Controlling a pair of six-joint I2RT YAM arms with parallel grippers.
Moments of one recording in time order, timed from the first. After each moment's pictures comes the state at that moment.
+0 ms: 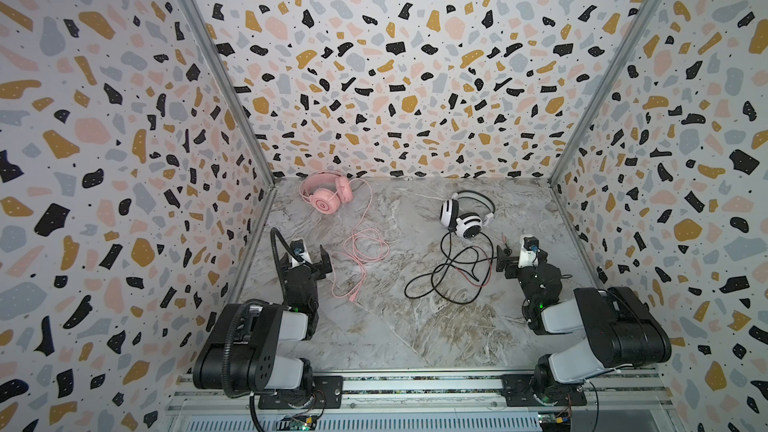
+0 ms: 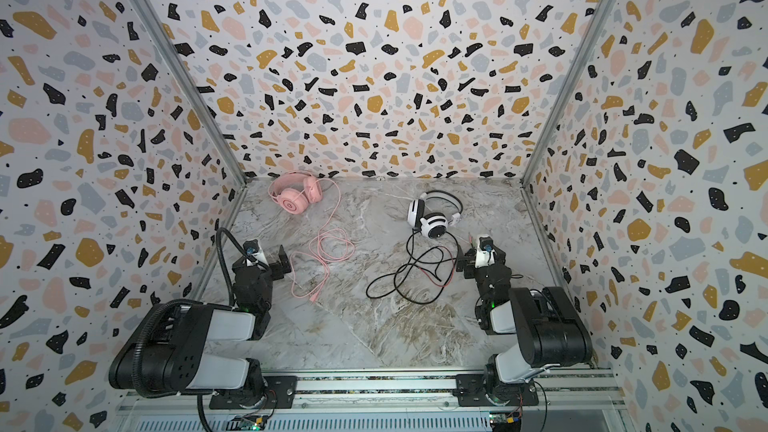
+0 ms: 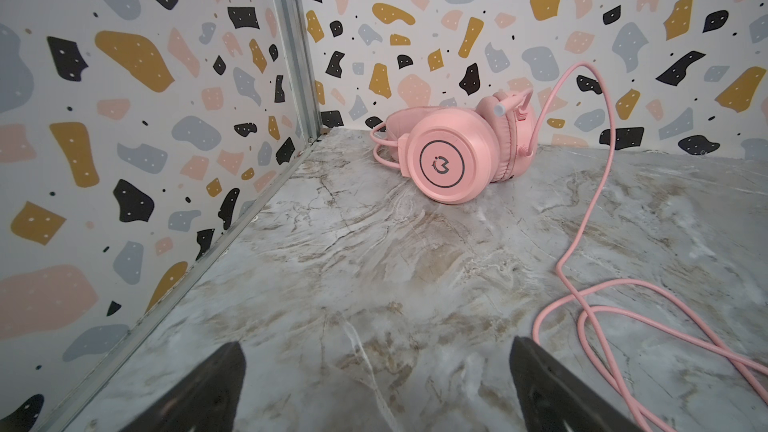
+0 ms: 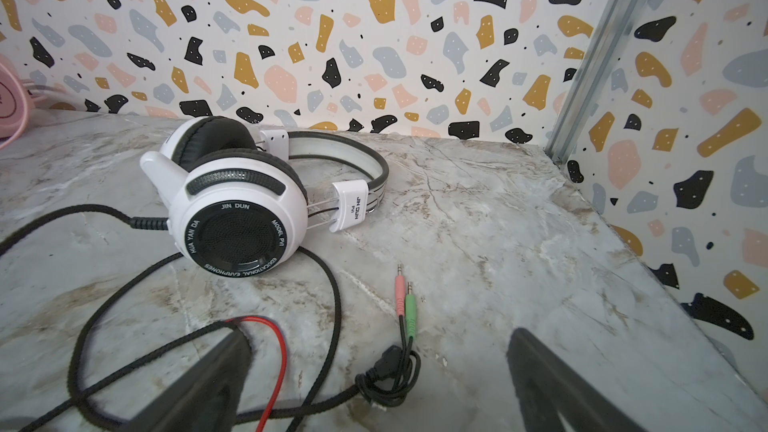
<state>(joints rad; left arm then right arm) -0.04 1.42 0.16 1.08 -0.30 -0.01 0.06 1.52 0.18 1.20 -0.03 -0.07</state>
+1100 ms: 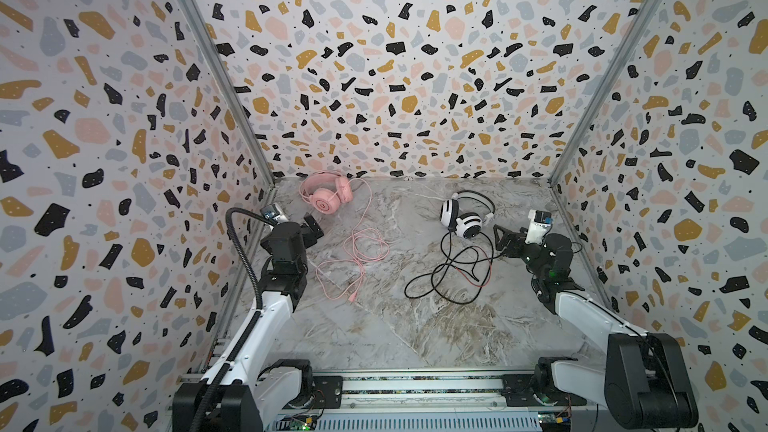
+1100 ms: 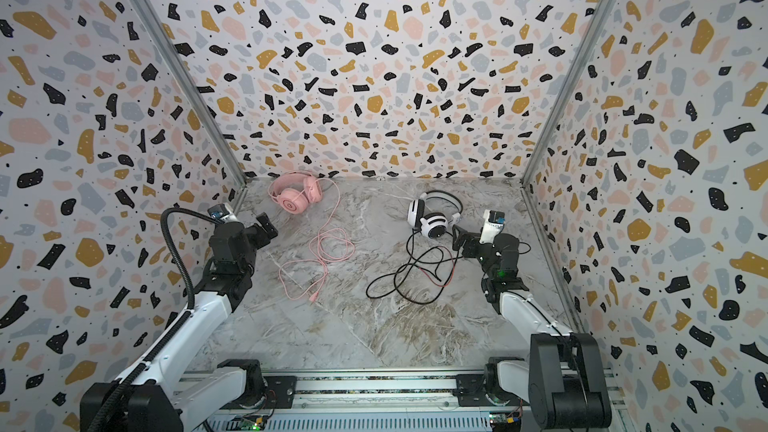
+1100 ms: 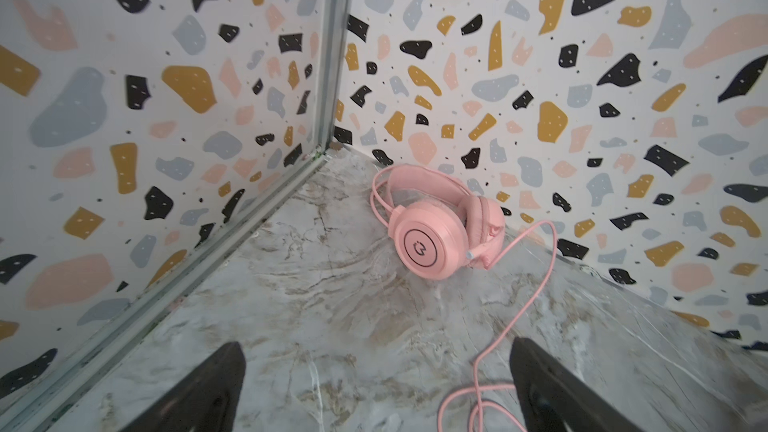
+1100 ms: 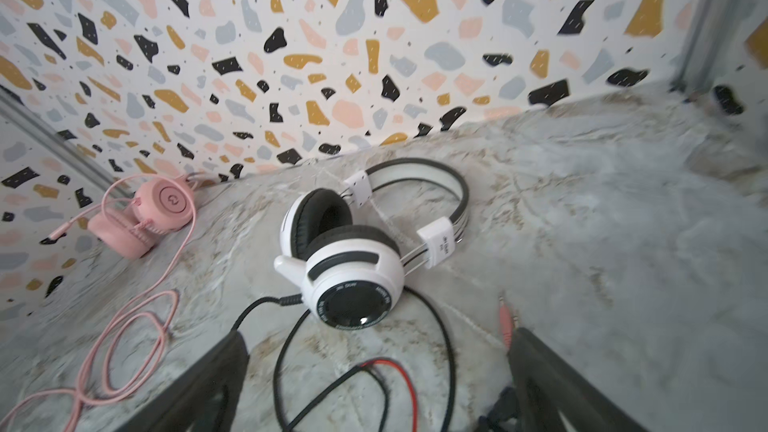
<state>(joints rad) -0.04 1.06 0.70 0.01 -0.29 -0.38 0.07 1.22 0.50 0.43 -0.27 0.29</state>
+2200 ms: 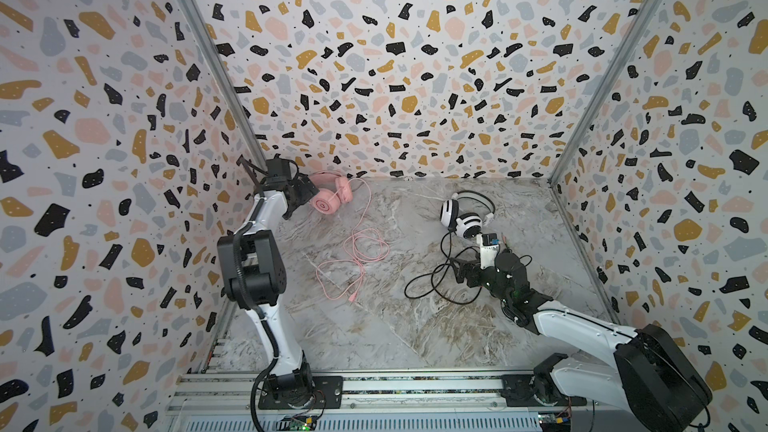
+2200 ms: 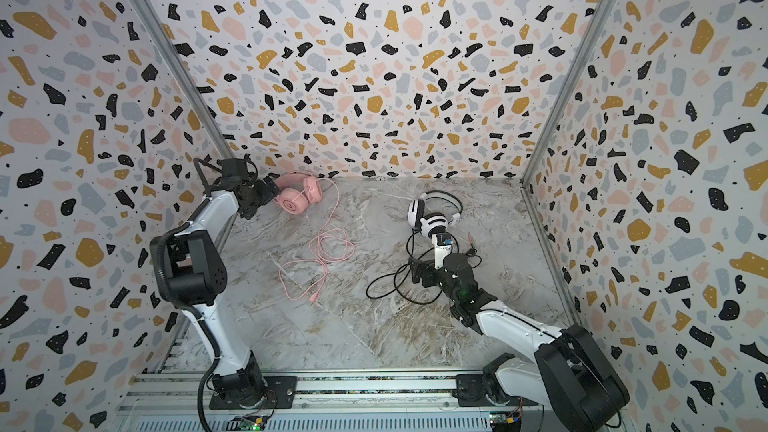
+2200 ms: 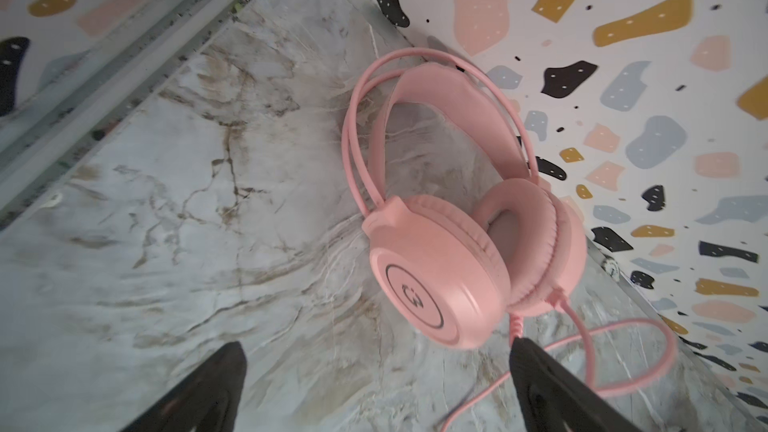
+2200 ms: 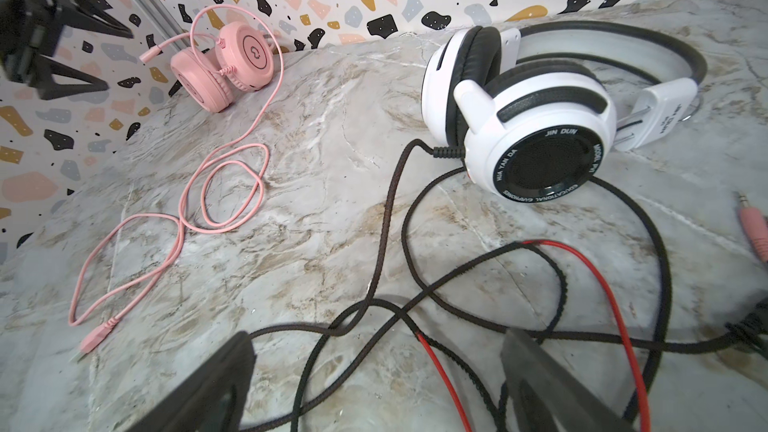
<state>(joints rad) 0.16 2.10 1.78 -0.55 0.10 -0.59 0.54 1.19 0.40 0.39 0.01 0.32</state>
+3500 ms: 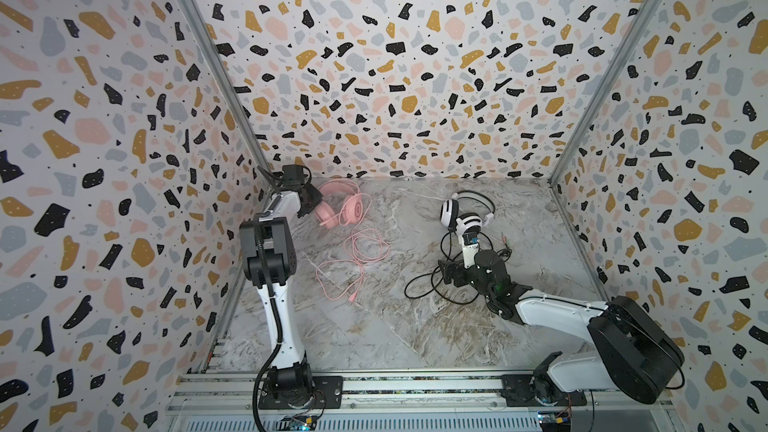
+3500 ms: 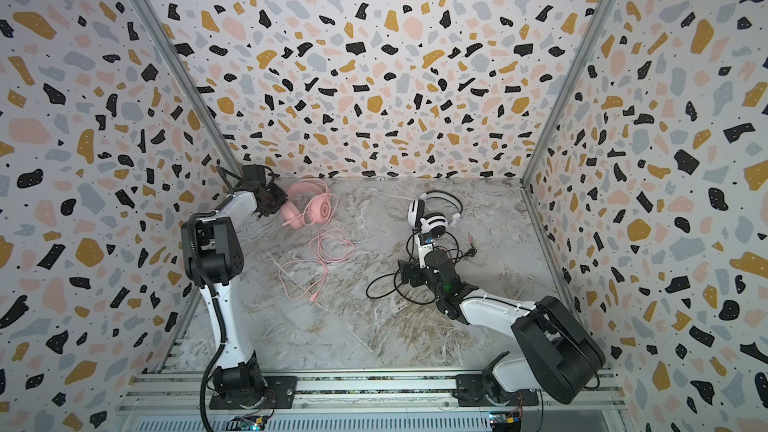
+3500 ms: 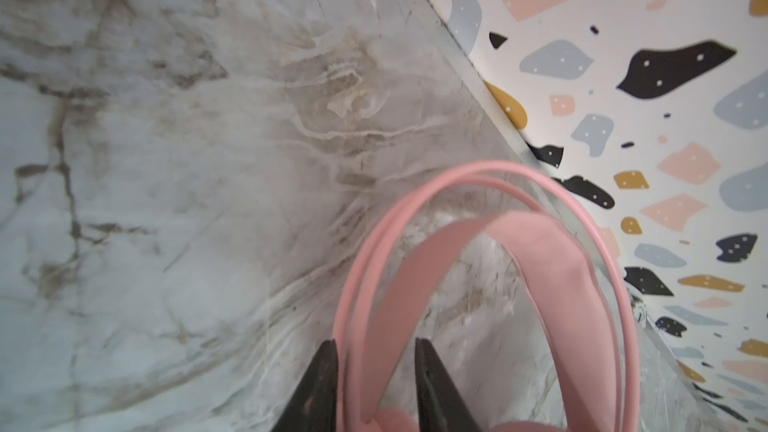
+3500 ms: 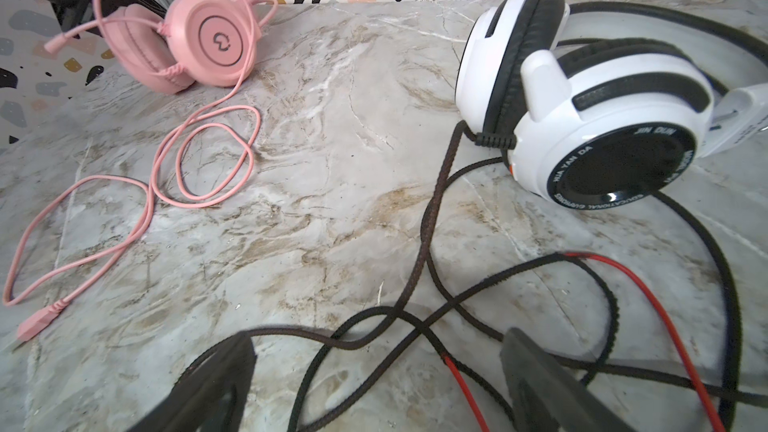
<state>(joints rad) 0.12 2.25 1.78 -0.39 0.14 -0.68 0.64 1.37 0.49 0.40 0.10 0.26</state>
